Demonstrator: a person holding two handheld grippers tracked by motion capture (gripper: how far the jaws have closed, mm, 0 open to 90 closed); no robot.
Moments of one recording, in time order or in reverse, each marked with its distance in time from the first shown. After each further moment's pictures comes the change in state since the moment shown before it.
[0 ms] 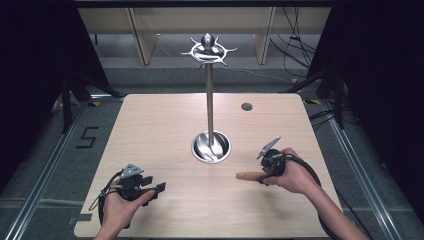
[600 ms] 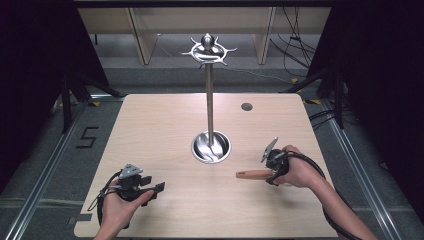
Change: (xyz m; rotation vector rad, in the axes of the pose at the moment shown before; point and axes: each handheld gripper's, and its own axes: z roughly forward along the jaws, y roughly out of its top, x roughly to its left) left arm 0.001 0.000 -0.004 0.007 0.000 0.008; right arm -0.022 -0.007 0.012 0.154 -0.015 -0.169
